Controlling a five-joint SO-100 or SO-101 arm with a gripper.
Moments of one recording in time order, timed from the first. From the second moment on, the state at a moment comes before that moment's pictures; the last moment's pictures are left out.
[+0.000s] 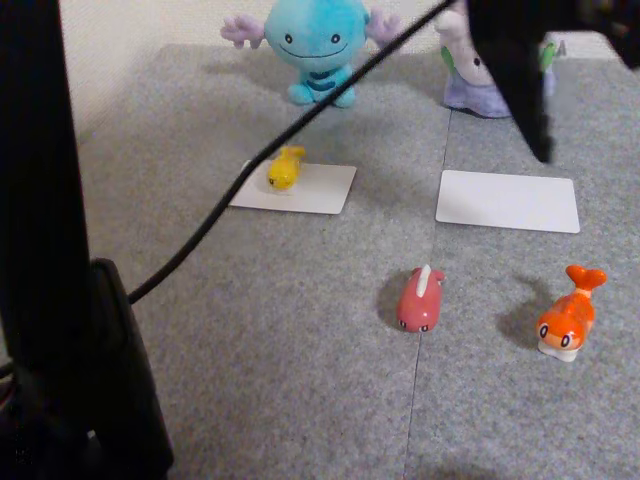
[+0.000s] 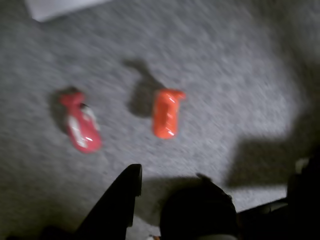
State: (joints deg) arm 57.2 76.9 63.5 90.1 51.4
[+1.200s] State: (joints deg) arm 56.4 53.1 63.5 85.3 56.8
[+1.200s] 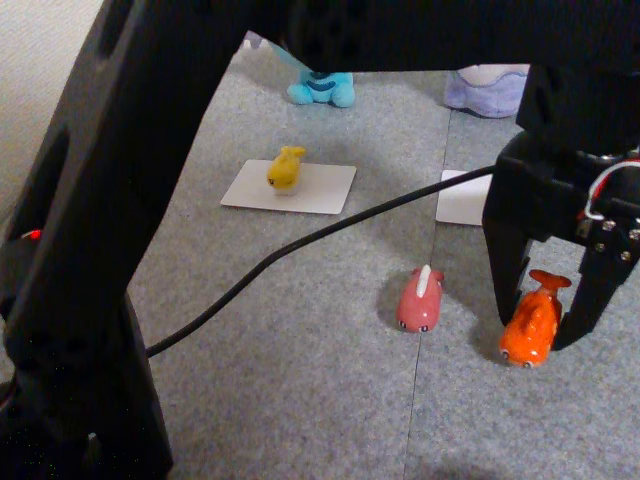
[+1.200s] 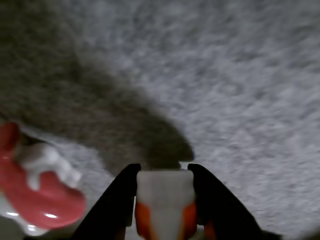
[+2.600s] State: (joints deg) arm 36.9 54.6 63.6 54.2 62.7
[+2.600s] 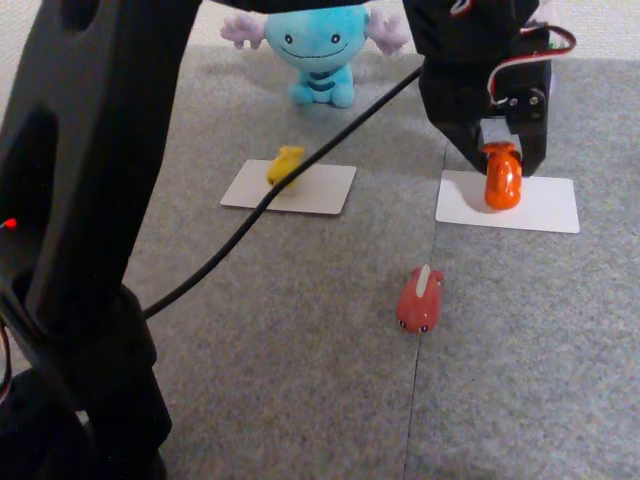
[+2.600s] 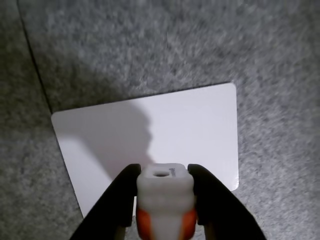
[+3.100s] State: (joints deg) arm 37.5 54.6 63.6 51.1 62.7
